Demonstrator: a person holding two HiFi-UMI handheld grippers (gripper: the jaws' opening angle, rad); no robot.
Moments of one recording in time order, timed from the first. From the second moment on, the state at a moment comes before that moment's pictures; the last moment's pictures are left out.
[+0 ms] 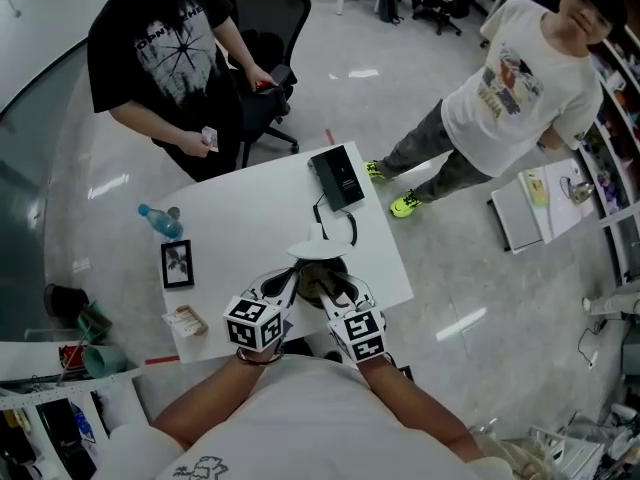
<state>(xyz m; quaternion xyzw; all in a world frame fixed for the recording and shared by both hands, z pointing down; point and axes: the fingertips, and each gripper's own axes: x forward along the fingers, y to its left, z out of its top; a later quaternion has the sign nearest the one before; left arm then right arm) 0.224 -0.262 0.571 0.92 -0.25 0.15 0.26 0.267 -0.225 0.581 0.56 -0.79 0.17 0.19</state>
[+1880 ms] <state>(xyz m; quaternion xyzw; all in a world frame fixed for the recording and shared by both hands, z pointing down) -0.008 -0.040 0.490 0.90 -0.38 0.05 0.19 0.038 -0.025 0.490 0.45 -0.88 0.11 0.10</state>
